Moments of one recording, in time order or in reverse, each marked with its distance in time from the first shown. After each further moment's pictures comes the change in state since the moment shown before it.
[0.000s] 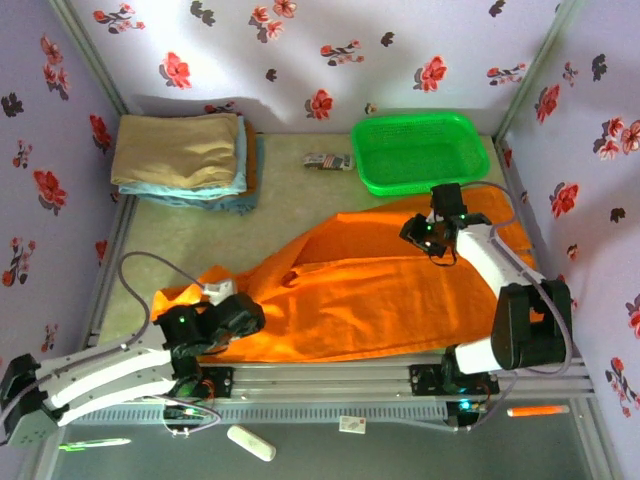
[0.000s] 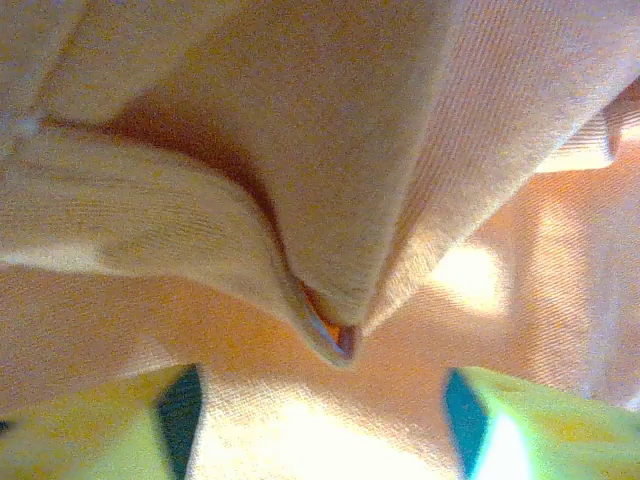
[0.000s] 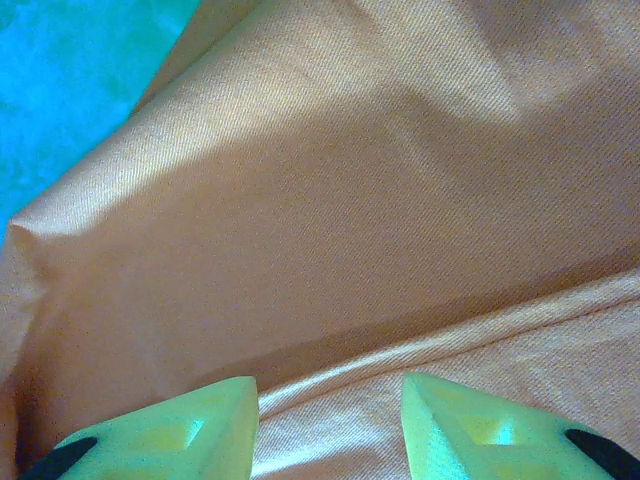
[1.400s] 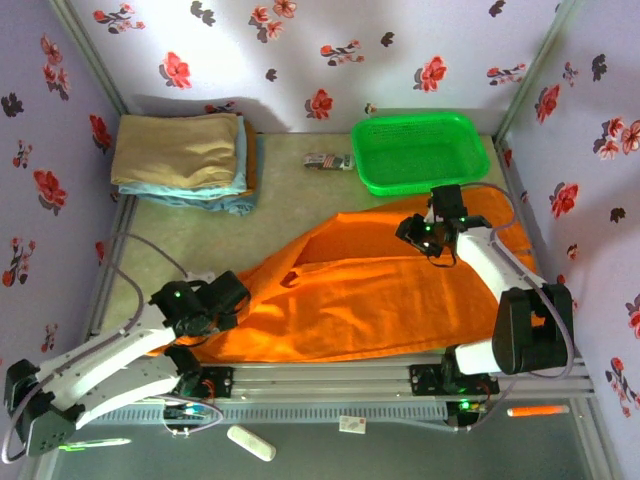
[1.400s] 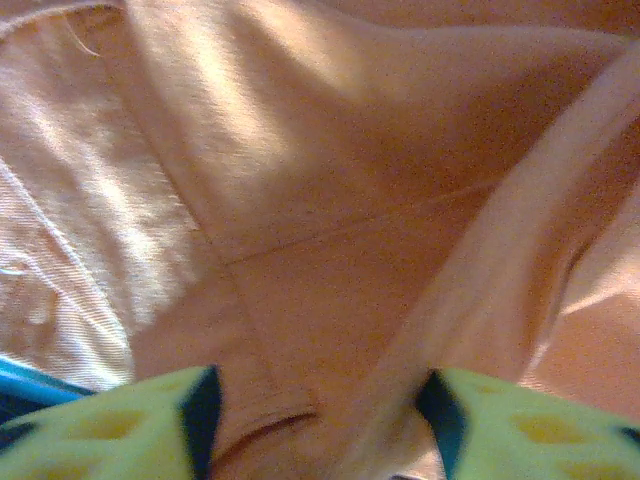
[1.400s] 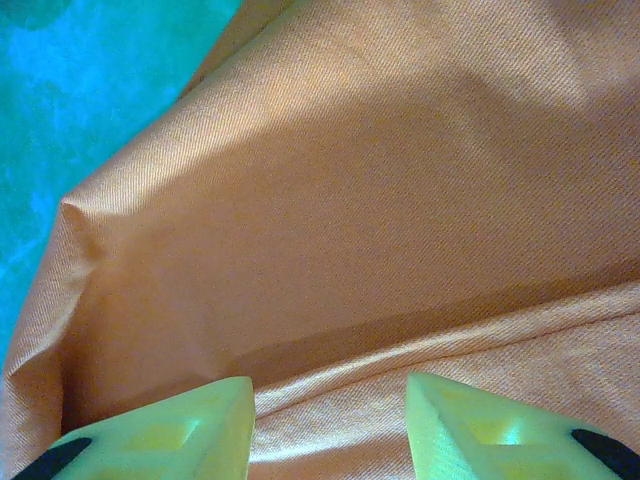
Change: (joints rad) left arm 0.233 0.137 0.229 -0.384 0.050 0.173; right arm 0.008 -0.020 -0.021 0.033 -0.058 0.006
